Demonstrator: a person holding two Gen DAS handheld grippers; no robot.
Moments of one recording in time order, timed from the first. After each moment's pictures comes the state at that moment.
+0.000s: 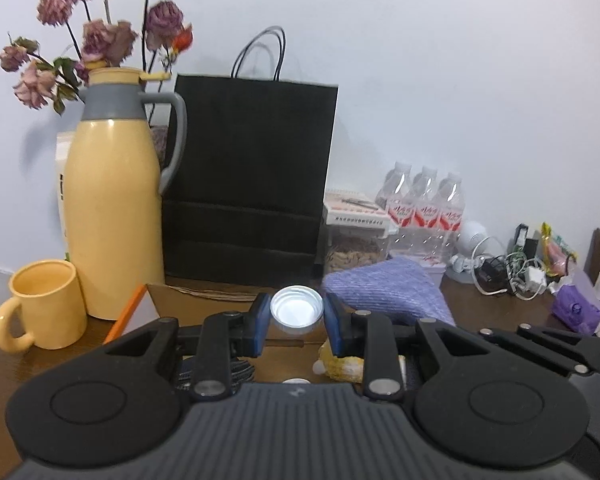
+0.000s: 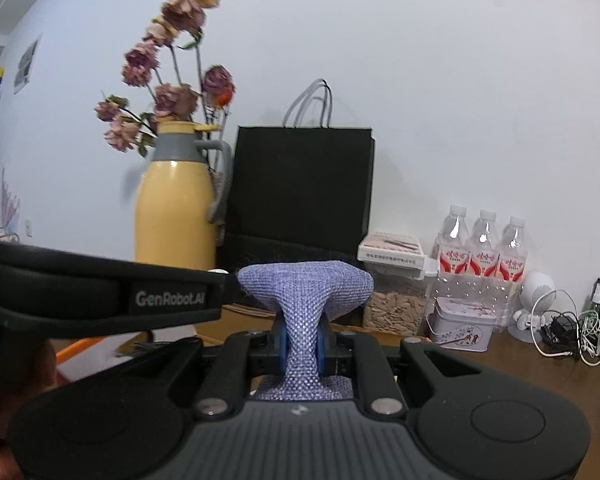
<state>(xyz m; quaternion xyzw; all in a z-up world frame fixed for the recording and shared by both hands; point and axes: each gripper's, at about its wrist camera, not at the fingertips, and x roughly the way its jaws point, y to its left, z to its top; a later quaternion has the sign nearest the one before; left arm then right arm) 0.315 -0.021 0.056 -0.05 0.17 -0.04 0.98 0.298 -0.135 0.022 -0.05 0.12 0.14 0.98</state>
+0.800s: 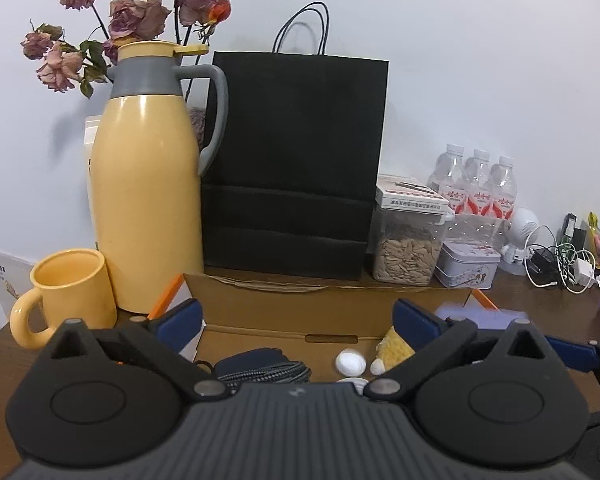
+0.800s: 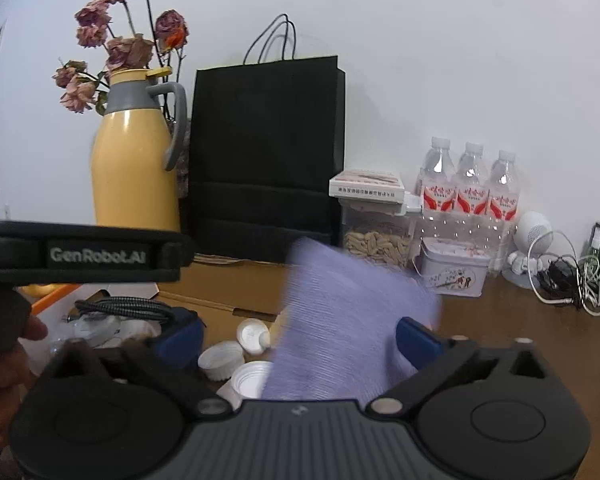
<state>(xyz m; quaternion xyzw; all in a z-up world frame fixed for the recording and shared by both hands) 0.337 -0.005 0.037 -0.04 0.19 0.02 0.98 0.331 -0.151 -0.007 -0.03 0.20 0.12 0.97</state>
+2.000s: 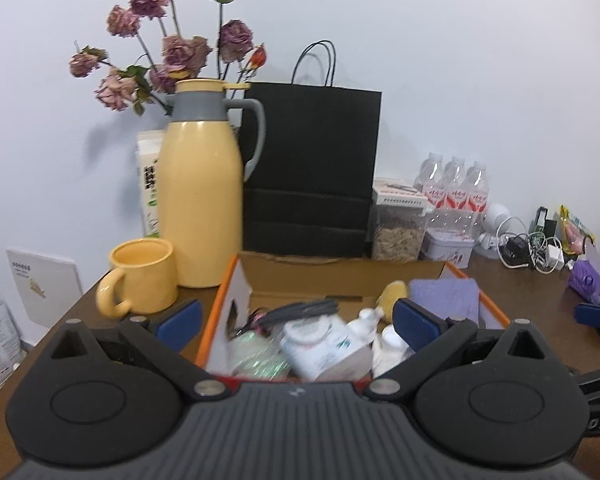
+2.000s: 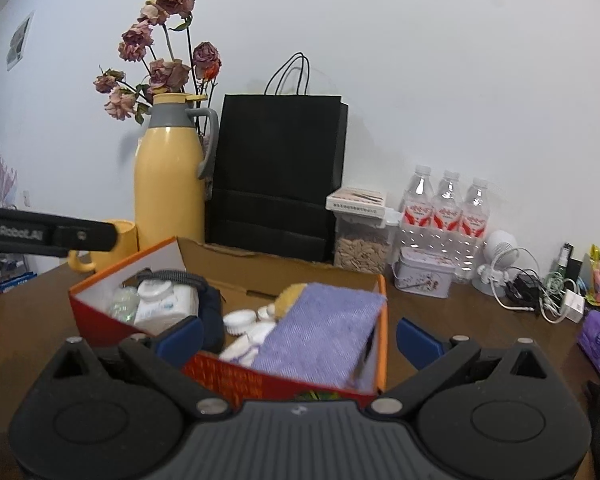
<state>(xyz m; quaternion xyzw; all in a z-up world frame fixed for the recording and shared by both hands) 0.207 0.031 0.067 -0.03 0.19 0.01 0.98 0.213 -0.181 0.025 -0.07 0.18 0.12 0.97</state>
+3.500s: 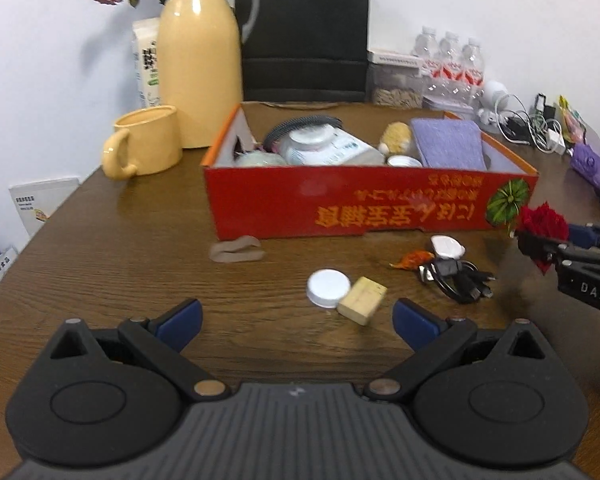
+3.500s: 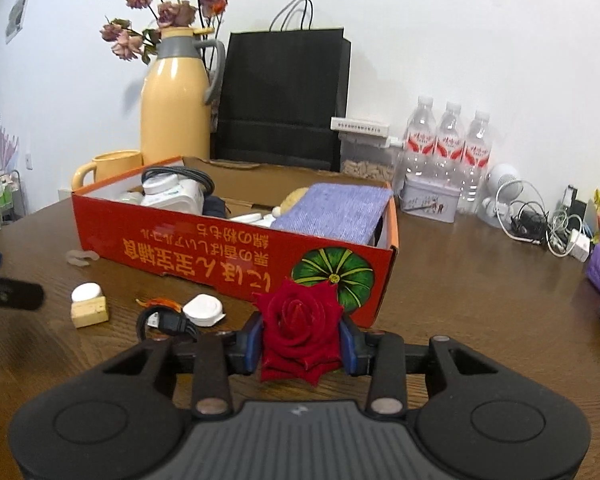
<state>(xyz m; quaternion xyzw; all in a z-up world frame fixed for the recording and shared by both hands) 0.163 0.024 -0.020 0.00 0.33 0.00 0.95 0.189 -0.189 -0.046 -0.07 0.23 0.13 0.96</state>
